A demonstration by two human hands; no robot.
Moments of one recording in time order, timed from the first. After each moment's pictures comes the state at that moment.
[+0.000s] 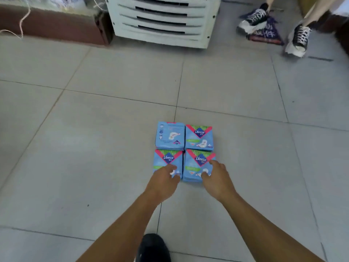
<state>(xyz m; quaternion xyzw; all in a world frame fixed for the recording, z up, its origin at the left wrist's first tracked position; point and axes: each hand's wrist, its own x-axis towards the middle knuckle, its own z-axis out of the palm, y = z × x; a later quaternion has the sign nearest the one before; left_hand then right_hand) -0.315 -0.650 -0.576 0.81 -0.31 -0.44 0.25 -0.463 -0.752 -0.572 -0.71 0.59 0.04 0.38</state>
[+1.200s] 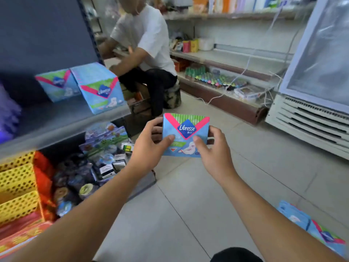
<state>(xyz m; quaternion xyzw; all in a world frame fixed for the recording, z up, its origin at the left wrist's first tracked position) -0.177 -0.277 -0.226 0.78 -0.14 0.04 0.61 -0.214 -0.453 -0.255 -0.78 0.10 -0.22 0.57</state>
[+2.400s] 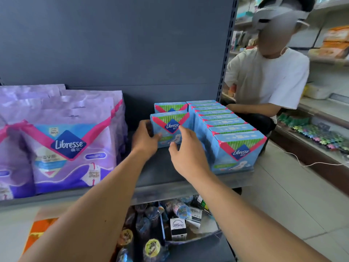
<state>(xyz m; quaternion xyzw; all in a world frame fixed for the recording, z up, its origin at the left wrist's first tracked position) 0.078 0.061 -0.196 0.81 0.15 0.25 0.50 0.052 -0.082 -0.187 -0.89 -0.19 -0.16 0.38</state>
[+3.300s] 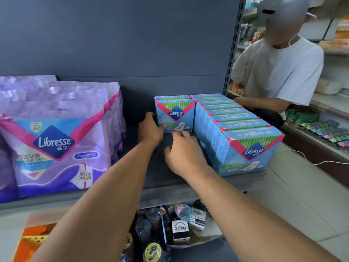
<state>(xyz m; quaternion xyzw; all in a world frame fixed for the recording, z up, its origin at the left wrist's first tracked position) 0.139 0.069 -0.209 0.85 0.19 0.24 0.42 0.072 -0.065 -0.197 -0.95 -0.22 -0.07 0.23</state>
